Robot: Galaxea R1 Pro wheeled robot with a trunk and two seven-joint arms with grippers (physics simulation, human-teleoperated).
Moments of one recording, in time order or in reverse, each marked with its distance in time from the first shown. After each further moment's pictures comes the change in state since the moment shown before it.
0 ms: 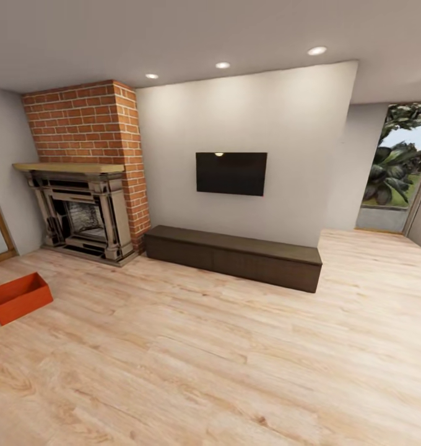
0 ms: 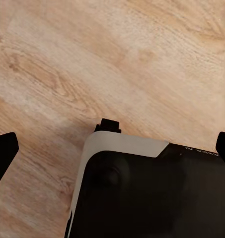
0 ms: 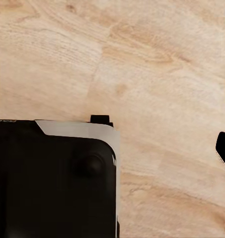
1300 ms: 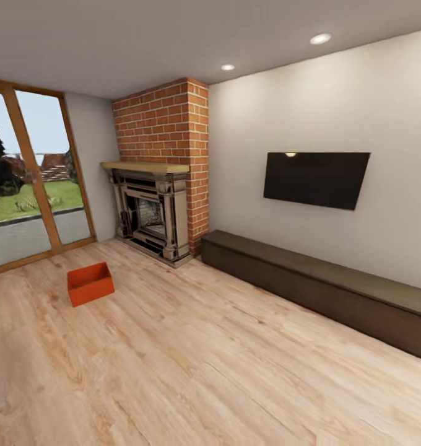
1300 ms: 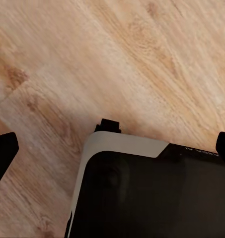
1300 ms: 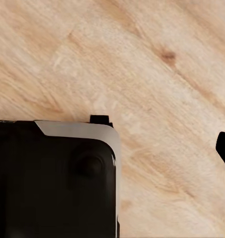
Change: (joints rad) left arm 0.000 0.000 0.000 0.000 0.000 -0.001 0.000; right arm 0.000 -0.001 -0.003 0.000 -0.003 0.000 0.000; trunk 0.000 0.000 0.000
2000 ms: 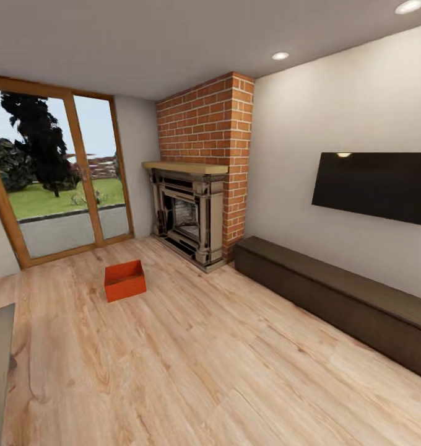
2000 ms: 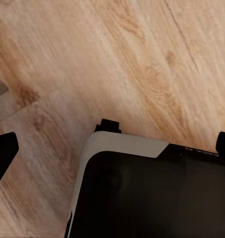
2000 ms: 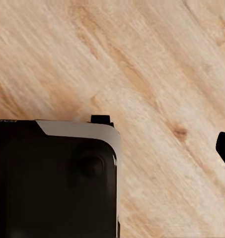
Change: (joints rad) left arm 0.000 0.000 0.000 0.000 0.000 0.000 0.000; right arm 0.000 0.003 0.002 0.000 0.003 0.001 0.000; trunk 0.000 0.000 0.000
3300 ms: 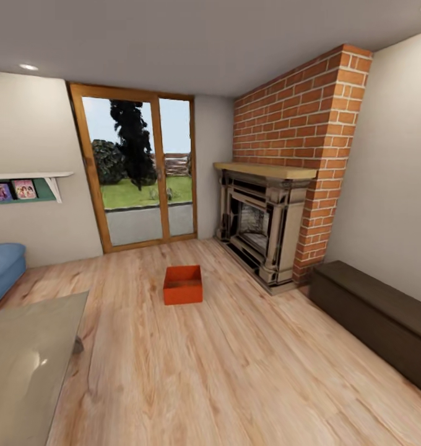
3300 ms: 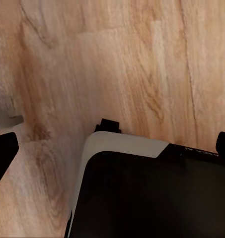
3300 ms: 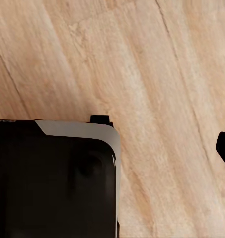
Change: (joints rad) left arm 0.000 0.000 0.000 0.000 0.000 0.000 0.000; right arm 0.000 -0.002 0.000 0.000 0.000 0.000 0.000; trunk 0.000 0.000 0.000
